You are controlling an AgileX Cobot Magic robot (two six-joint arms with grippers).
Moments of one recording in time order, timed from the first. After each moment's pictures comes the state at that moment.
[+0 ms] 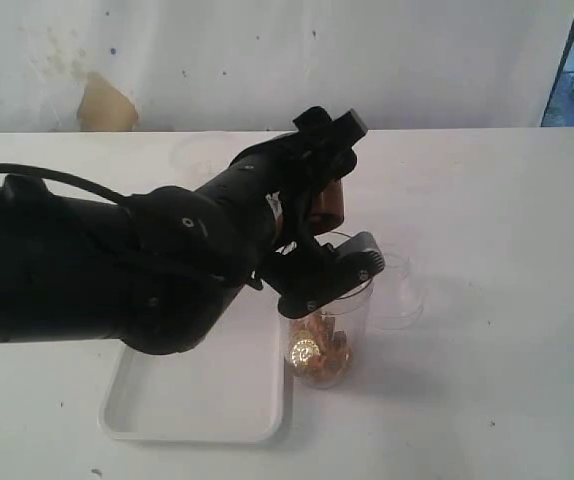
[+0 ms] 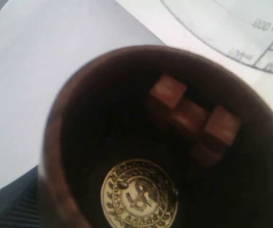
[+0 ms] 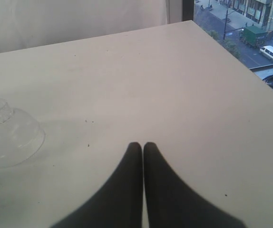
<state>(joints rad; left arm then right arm) -1.06 1.74 -1.10 1.74 0.71 0.29 -0.09 0.00 -0.01 0.01 0.36 0.08</state>
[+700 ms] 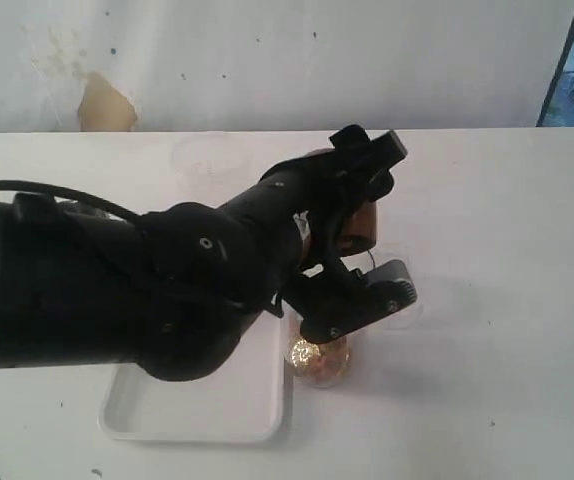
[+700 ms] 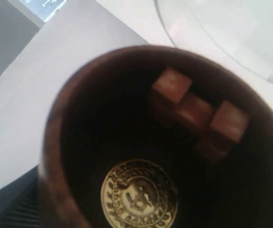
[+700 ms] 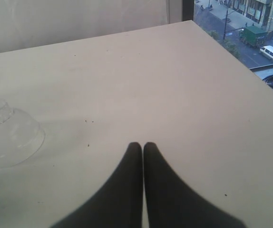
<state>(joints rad) -1.12 1.75 -1.11 1.74 0.67 0.32 -0.09 0.00 -0.01 0.01 0.36 0.08</state>
